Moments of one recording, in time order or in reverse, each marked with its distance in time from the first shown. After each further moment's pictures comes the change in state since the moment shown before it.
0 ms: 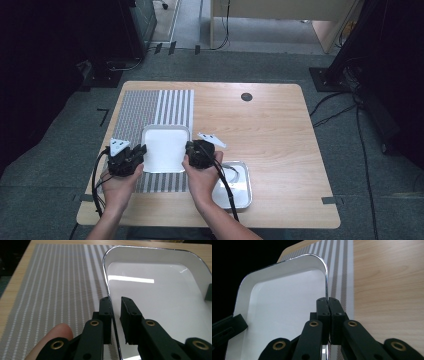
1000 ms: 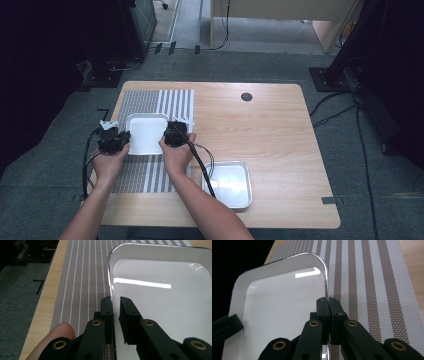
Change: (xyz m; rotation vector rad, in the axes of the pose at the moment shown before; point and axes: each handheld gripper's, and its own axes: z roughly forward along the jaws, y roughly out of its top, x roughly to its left) left arm 0.074 0.021 0.075 0.104 0.149 -0.026; right arm 0.038 0.011 0.120 0.076 -0.045 0.021
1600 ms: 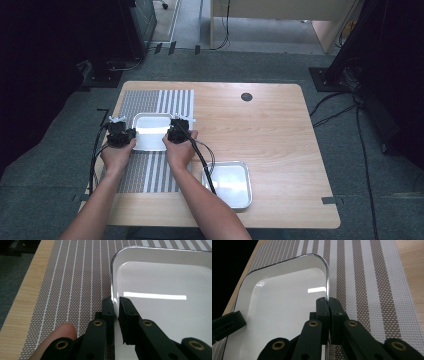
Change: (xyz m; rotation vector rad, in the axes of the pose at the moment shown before) left arm -0.003 0.004 0.045 0.051 -0.003 -0.047; right arm -0.015 0.006 0.027 0.020 -0.039 0.004
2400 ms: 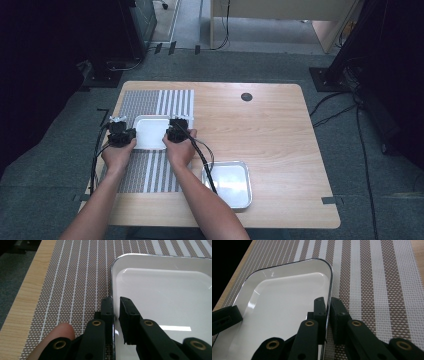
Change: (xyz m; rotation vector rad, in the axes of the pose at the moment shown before) left arm 0.002 -0.002 0.007 0.018 0.035 0.006; right arm -0.002 -0.001 0.014 0.025 0.009 -0.061
